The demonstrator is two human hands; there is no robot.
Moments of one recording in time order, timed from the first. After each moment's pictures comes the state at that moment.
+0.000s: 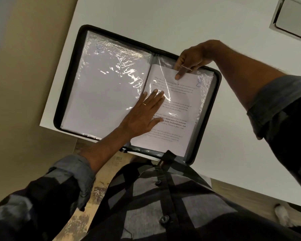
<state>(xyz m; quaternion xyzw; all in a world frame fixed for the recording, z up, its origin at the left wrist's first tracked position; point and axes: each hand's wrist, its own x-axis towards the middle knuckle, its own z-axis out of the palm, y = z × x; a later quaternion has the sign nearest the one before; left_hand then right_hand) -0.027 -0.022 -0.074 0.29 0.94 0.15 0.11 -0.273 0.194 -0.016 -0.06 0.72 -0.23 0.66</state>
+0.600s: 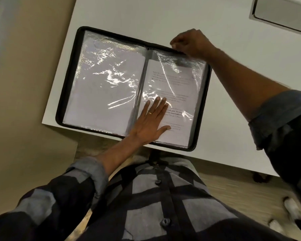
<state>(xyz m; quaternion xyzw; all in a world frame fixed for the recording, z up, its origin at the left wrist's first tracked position) 0.043 0.004 -0.080 0.29 0.94 0.12 0.12 -0.208 0.207 0.017 -0.12 0.95 -0.24 0.19</state>
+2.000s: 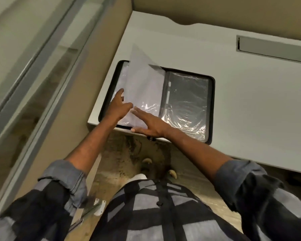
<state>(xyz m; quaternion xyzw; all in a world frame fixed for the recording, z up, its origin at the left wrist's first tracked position) 0.051 -0.173 0.051 -0.15 0.82 0.53 0.16 0.076 0.014 0.016 -0.29 0.87 -0.31 0.24</state>
